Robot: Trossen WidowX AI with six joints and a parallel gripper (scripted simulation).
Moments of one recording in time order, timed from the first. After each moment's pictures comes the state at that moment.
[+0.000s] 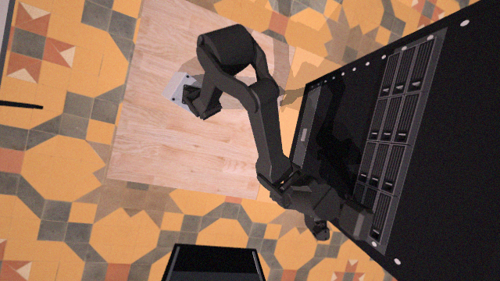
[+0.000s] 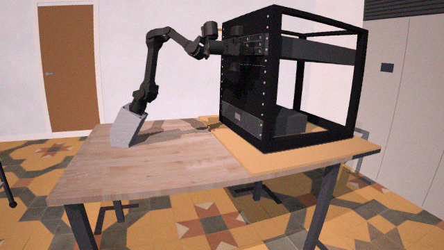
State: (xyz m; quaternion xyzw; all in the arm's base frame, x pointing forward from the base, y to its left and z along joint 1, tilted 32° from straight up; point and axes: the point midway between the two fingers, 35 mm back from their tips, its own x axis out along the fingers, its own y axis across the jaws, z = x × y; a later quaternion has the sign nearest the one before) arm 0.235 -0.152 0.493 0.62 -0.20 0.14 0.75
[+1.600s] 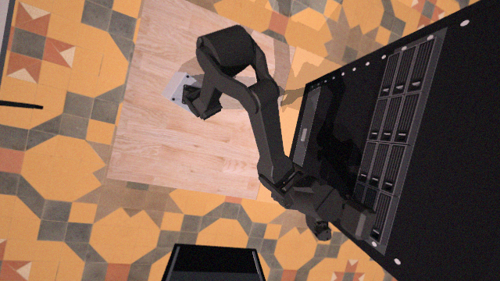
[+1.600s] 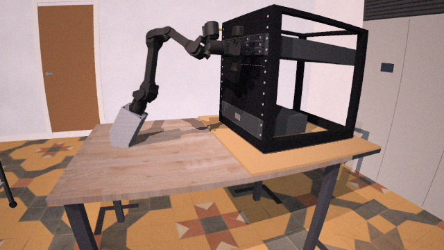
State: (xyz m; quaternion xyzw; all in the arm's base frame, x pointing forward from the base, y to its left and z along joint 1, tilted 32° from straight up) arm 0.238 -0.152 0.495 0.62 -0.20 0.14 0.75
